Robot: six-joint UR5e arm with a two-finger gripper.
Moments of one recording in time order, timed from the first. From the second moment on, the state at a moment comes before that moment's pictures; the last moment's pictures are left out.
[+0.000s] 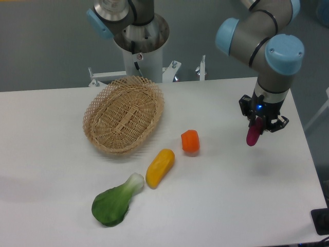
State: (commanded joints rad) arm 2.76 -1.92 -1.57 -1.12 1.58 1.51
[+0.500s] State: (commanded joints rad) arm 2.76 -1.95 -1.57 -1.12 1.62 1.51
